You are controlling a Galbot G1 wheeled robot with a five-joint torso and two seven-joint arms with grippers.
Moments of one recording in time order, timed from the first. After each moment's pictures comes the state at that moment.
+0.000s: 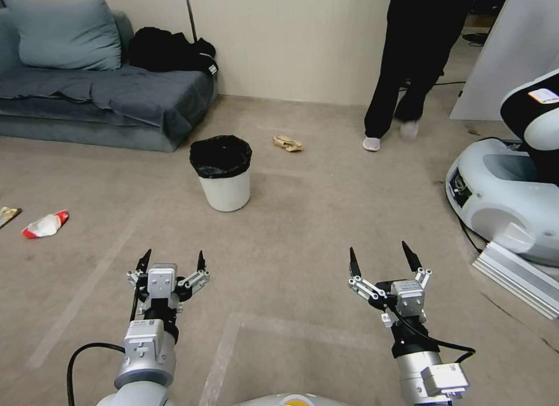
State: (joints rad) left arm 1.84 -1.48 -0.50 -2.43 0.13 0.31 -0.21; right arm -1.89 1.61 0.47 2.30 -0.19 0.21 -0.05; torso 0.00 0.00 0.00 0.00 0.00
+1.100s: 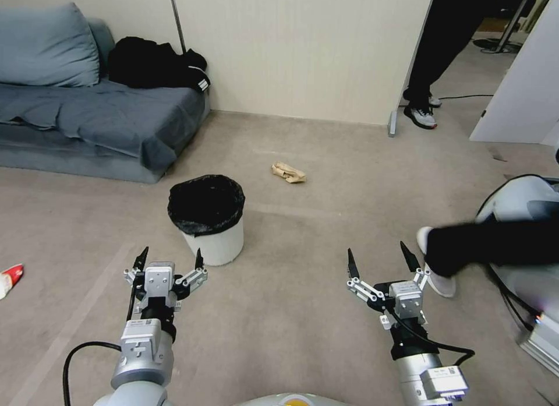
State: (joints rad) left arm 1.84 -1.47 -0.50 -2.44 0.13 0.31 -0.21; right arm -1.90 1.61 0.46 2.30 -0.19 0.22 -0.06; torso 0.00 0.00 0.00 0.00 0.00
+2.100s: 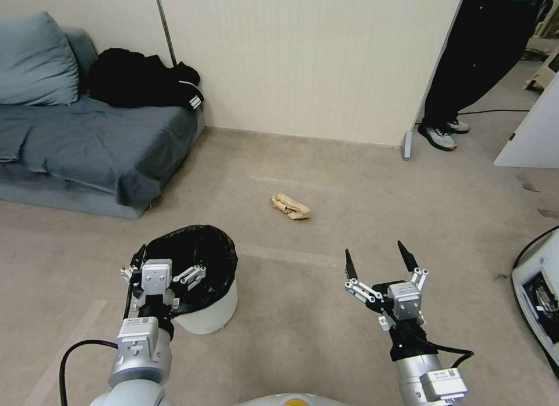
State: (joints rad) left arm 1.83 -1.48 -0.51 -2.45 0.12 0.31 -0.21; right arm -1.90 1.61 0.47 2.30 -0.19 0.26 -0.08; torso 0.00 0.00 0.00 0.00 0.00
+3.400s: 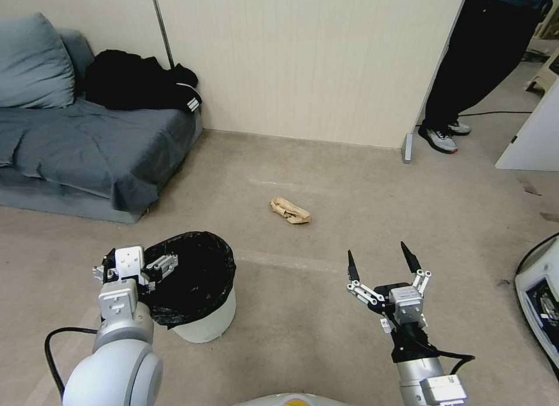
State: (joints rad) left arm 1.63 -1.50 -0.61 -2.38 -0.03 0.64 -0.32; right arm -1.90 1.61 0.48 2.26 -0.19 0.31 -0.07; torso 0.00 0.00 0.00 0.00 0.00
